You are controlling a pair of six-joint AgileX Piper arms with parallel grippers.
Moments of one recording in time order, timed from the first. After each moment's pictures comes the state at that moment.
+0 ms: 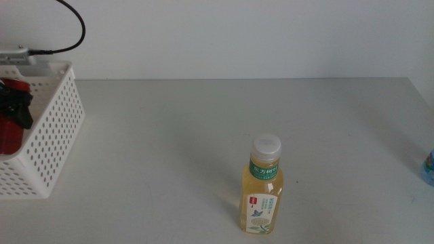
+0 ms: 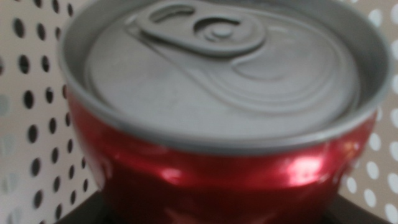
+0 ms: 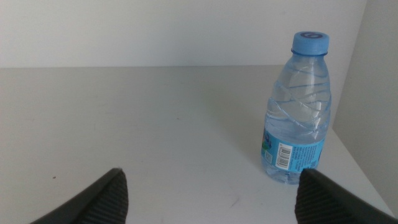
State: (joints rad) left arm 0.34 2.02 -1.70 -0.15 1.09 0.43; right arm -0.06 -0.01 0.03 0.07 0.22 -0.05
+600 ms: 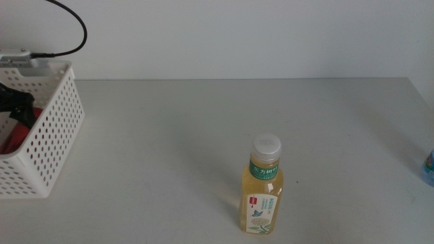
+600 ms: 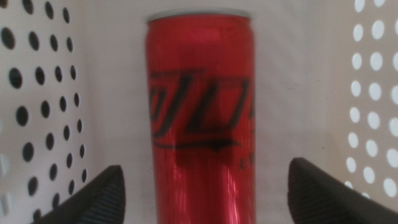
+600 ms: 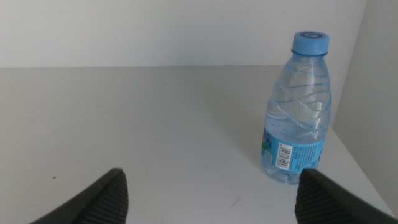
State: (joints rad) left arm 0.34 2.05 -1.71 -0.14 1.06 0.43; right arm -0.06 -0.01 0.03 0.07 0.22 -0.05
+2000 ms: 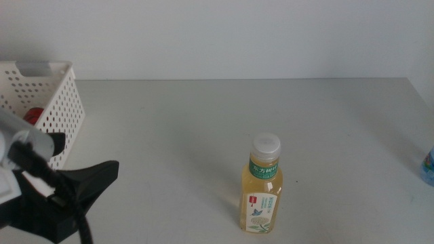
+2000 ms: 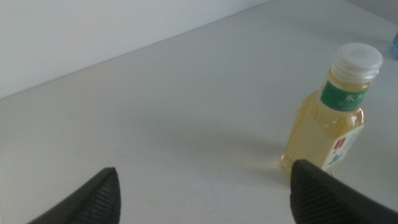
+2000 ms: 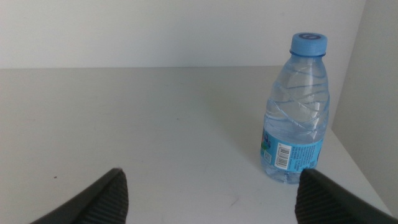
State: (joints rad) left arm -0.54 0.63 -0.61 -0.03 0.46 0.03; right arm -0.06 -0.01 0.03 0.07 0.22 -0.05
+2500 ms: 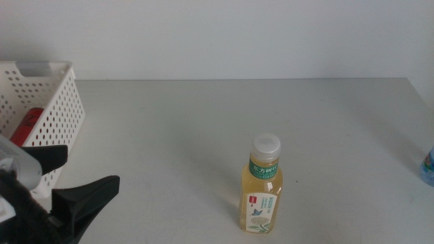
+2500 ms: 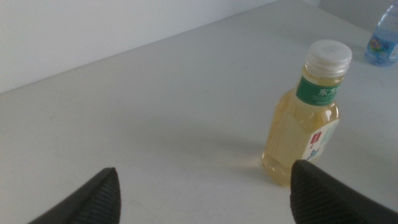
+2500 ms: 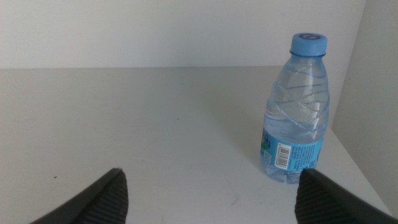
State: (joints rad) left arm -0.57 0.56 -0.55 -0.08 0.44 0.05; right arm -0.06 -0.01 0.03 0.07 0.22 -0.05
